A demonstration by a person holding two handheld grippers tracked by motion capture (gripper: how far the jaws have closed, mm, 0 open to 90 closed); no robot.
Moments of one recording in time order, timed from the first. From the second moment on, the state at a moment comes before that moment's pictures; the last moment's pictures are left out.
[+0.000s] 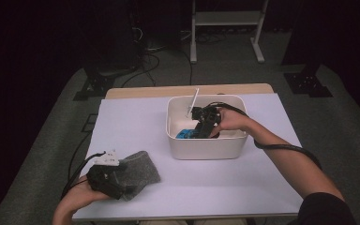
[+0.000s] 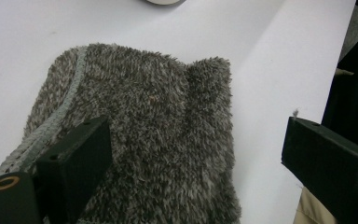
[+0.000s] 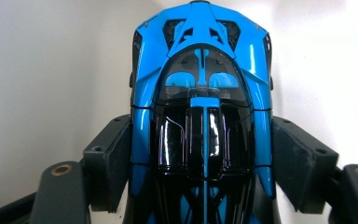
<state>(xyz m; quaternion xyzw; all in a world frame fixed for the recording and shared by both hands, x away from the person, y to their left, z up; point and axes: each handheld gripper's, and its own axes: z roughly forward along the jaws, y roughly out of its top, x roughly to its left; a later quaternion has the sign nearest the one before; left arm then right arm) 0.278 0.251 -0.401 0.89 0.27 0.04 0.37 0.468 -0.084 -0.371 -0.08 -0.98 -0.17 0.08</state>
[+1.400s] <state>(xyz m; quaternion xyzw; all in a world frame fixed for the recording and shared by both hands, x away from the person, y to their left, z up) 0.279 0.247 -0.401 0.89 0.27 0.04 0.37 0.465 -0.110 -0.327 -0.11 -0.96 -0.23 0.07</state>
